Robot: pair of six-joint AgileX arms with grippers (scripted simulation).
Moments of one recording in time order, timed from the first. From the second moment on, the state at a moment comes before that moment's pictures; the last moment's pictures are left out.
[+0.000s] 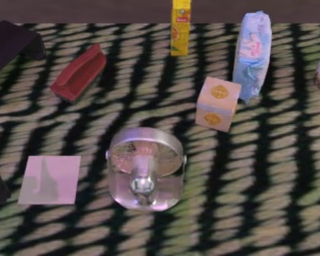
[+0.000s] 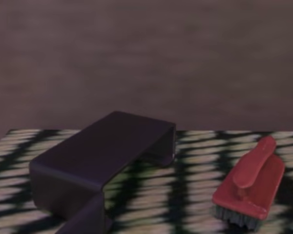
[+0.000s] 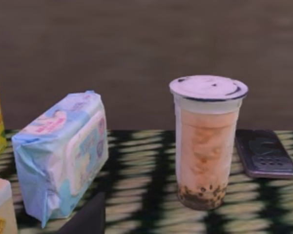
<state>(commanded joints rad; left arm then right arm) 0.00 0.00 0.00 0.00 0.00 0.00 0.00 0.00 0.00 0.00 0.00 0.00</state>
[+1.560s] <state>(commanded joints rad) -0.59 1.70 1.68 -1.25 0.09 0.88 0.00 0.00 0.00 0.00 0.00 0.00</state>
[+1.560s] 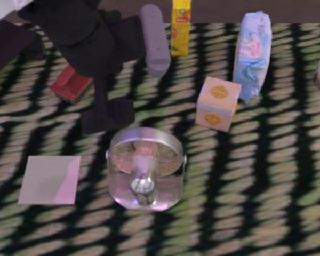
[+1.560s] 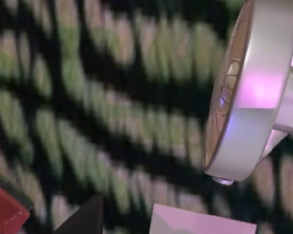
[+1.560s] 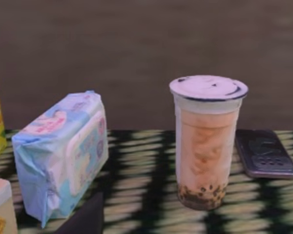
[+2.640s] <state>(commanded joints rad) -0.67 2.03 1.82 -1.36 0.00 0.98 0.00 0.00 0.00 0.00 0.00 0.00</state>
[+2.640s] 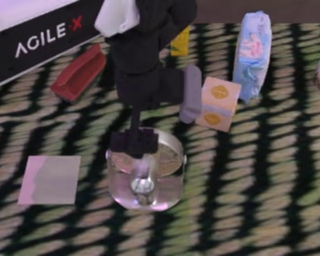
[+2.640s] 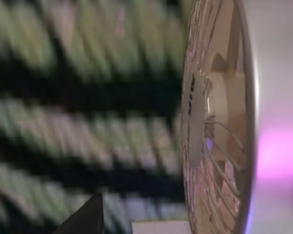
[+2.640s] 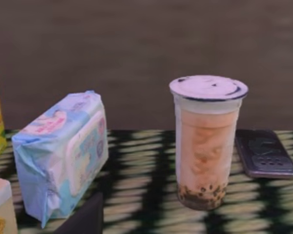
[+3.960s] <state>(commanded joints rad) -0.67 2.03 1.72 -1.27 0.00 0.98 0.00 0.00 0.00 0.00 0.00 0.00</state>
